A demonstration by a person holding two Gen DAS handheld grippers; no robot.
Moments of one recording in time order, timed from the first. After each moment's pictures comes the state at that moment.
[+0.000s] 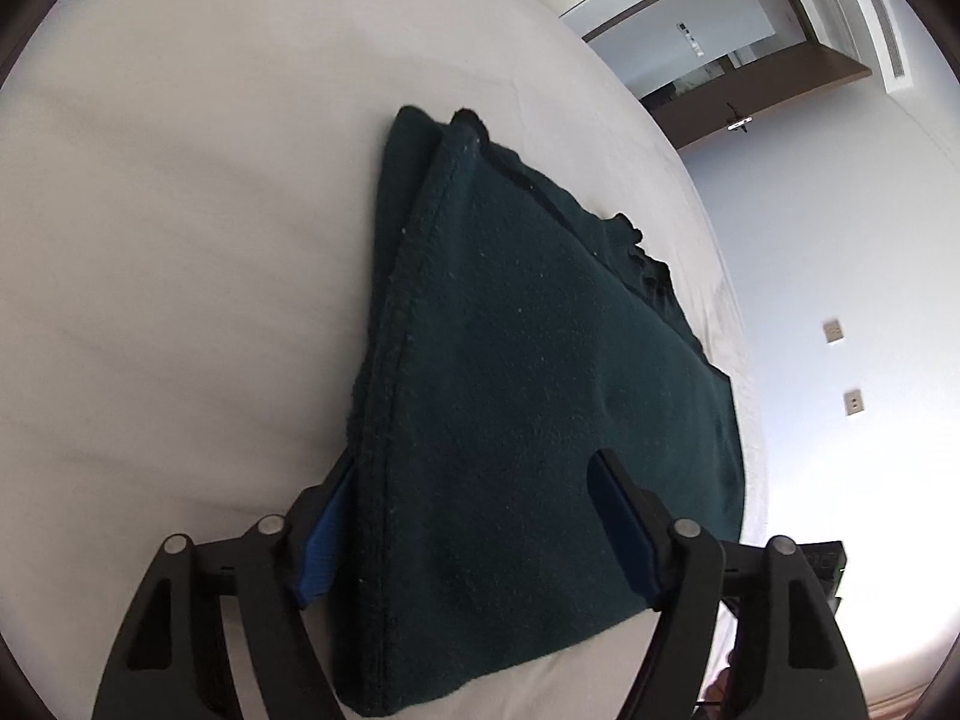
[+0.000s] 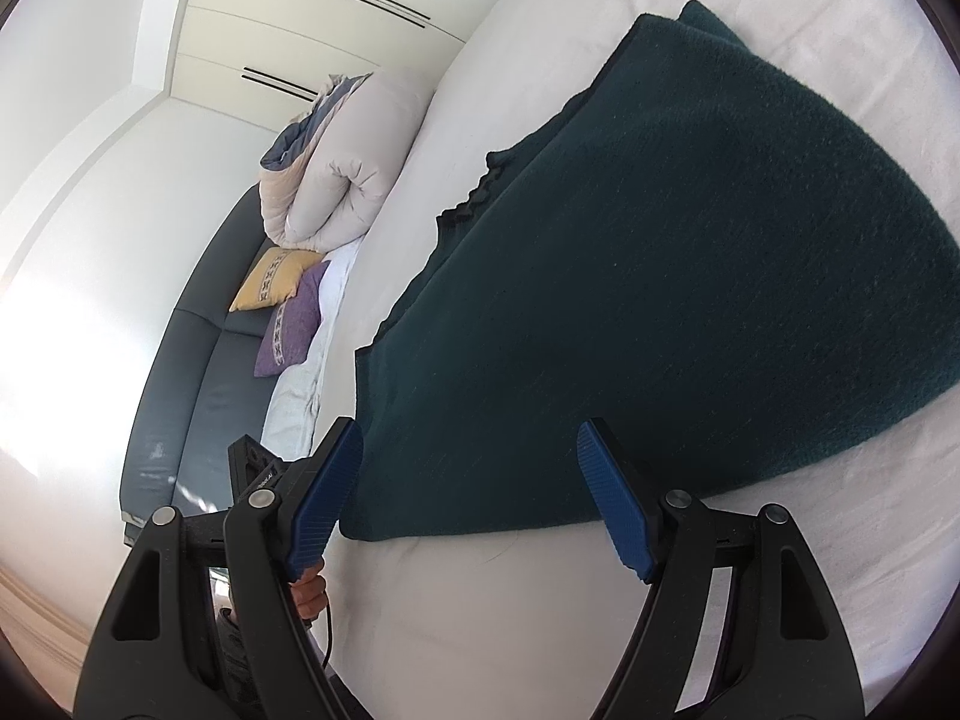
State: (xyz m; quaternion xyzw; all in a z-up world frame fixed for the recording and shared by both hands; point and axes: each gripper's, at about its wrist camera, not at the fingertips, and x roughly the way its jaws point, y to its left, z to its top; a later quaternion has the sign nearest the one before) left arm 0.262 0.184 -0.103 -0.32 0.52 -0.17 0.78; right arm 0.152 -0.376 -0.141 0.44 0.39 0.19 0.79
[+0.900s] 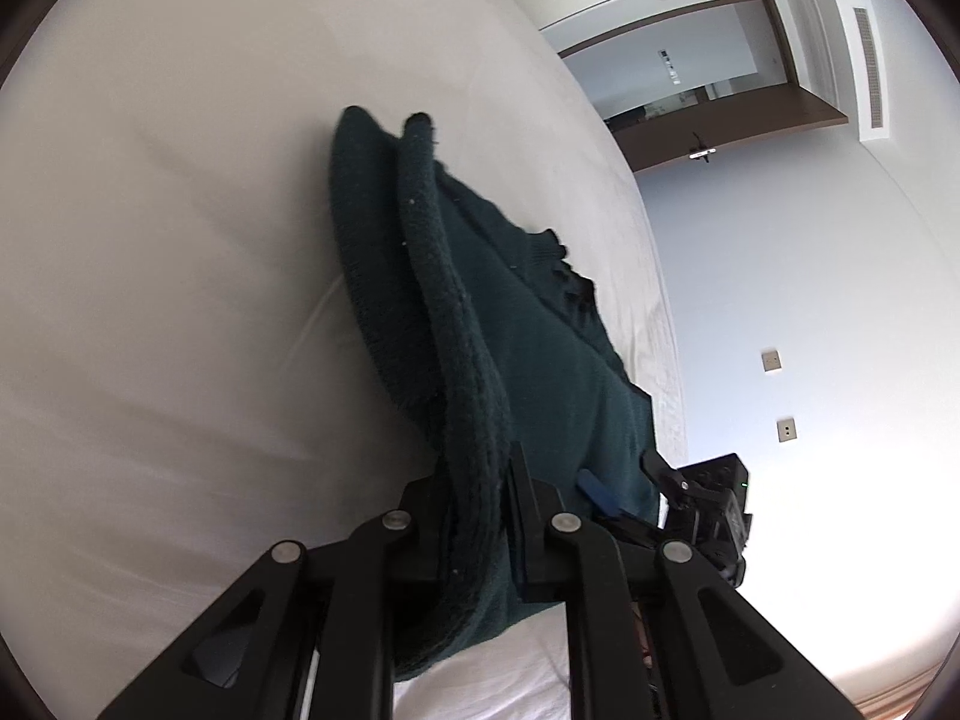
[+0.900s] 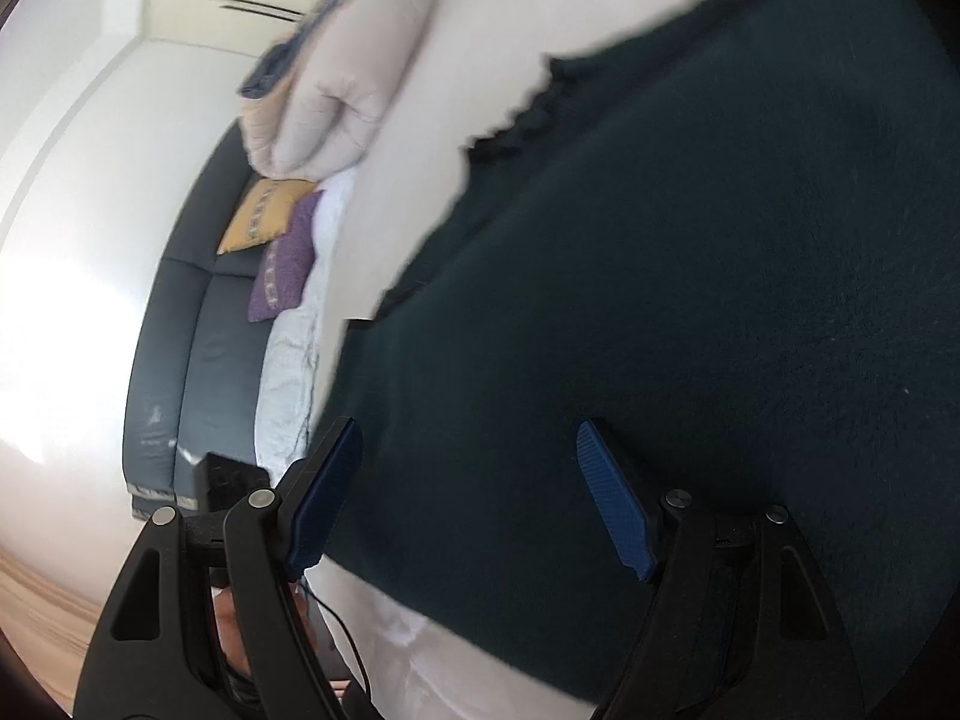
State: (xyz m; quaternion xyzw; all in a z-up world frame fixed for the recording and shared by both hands) left arm 0.258 0.171 -0.075 -0.38 0.49 -0.21 0.75; right arm 0.292 -0.307 -0.157 0.44 0.48 0.24 0.72
